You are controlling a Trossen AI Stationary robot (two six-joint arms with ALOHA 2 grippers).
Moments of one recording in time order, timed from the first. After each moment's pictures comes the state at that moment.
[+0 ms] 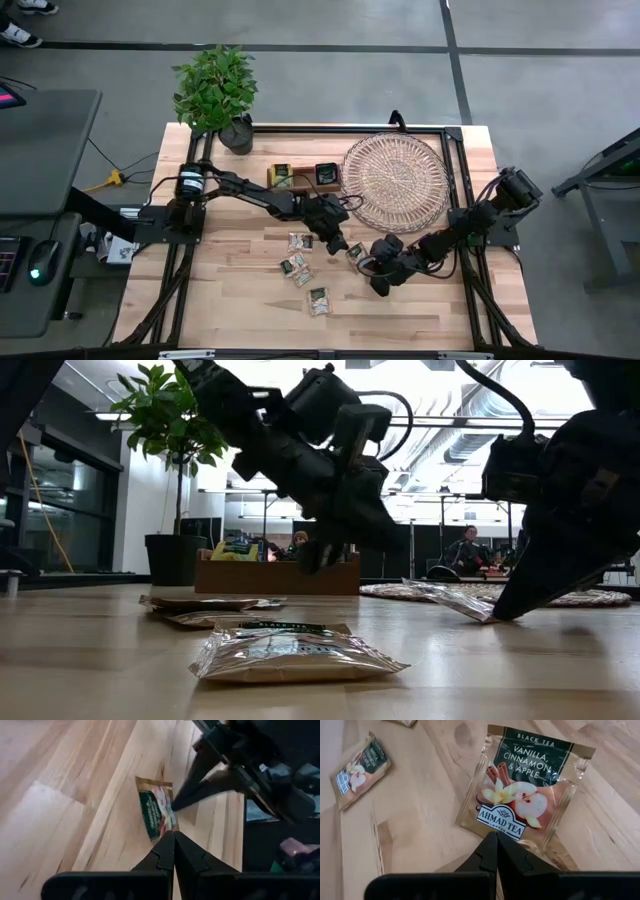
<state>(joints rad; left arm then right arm) -0.01 2.02 1.20 0.17 0.42 -0.76 0.54 1.69 0.58 0.17 0.36 0.98</state>
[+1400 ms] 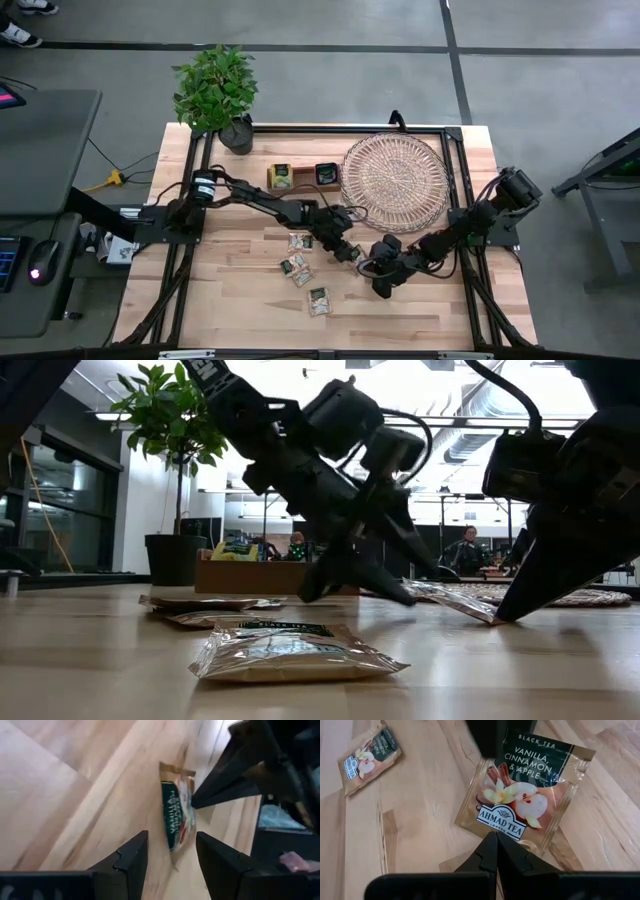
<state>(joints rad) -0.06 2.12 1.29 0.12 0.40 -0.92 0.53 1.69 0.57 0.19 0.34 0.88</state>
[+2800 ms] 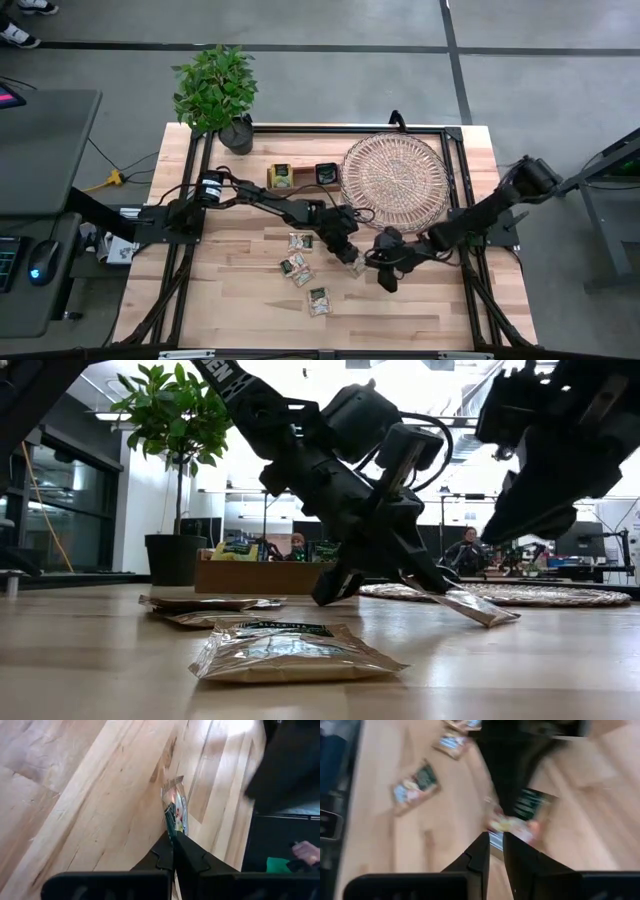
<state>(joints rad) -0.06 2.18 1.39 0.05 0.46 -0.88 0.49 1.45 0.57 0.12 0.29 0.78</state>
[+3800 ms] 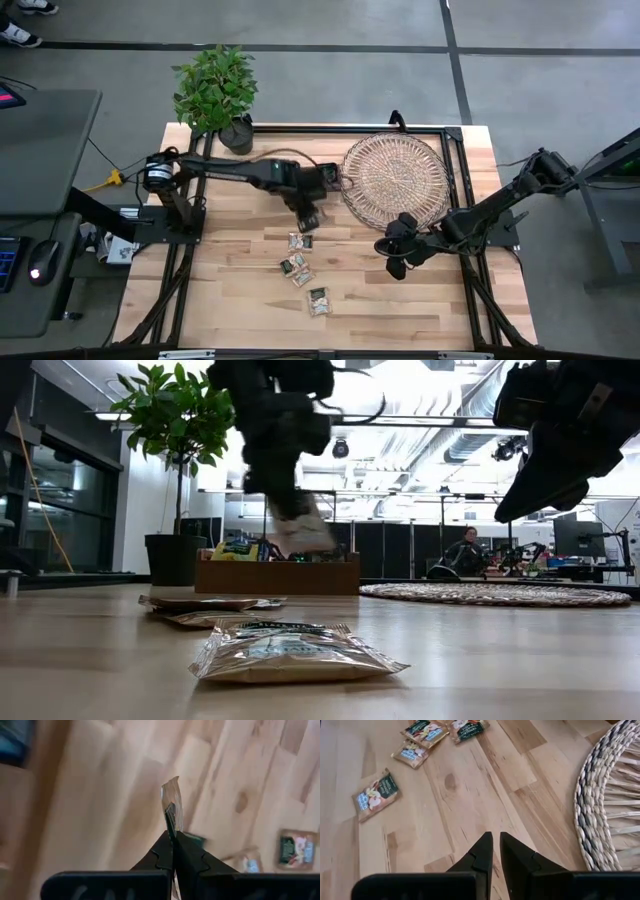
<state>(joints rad) 0.09 1.76 1.39 -0.78 0.14 -0.29 0.49 1.25 0.57 -0.19 0.42 0.81</state>
